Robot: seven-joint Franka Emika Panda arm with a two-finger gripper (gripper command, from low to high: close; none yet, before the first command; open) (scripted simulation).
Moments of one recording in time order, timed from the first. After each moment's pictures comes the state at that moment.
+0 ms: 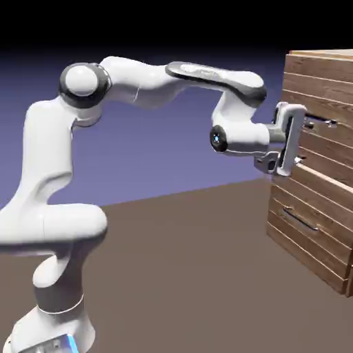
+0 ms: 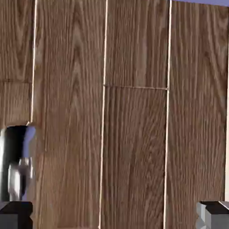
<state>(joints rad) 1.39 0.62 -1.53 -1.85 2.79 2.77 0.16</state>
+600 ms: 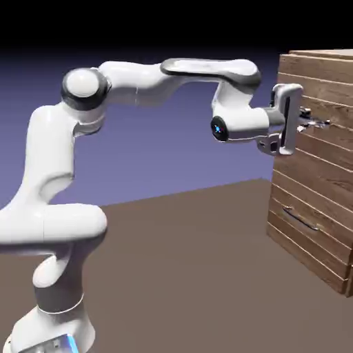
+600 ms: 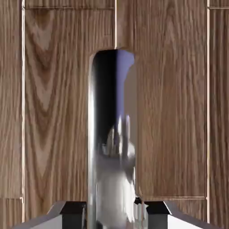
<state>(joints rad) 1.43 0.66 -1.57 -1.85 2.82 2.76 0.18</state>
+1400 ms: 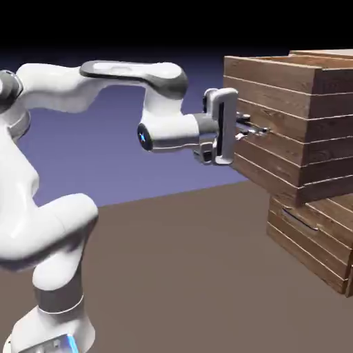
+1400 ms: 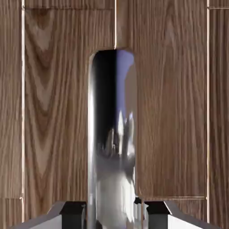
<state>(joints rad) 2.30 0.93 -2.27 -2.53 2.69 2.72 0.30</state>
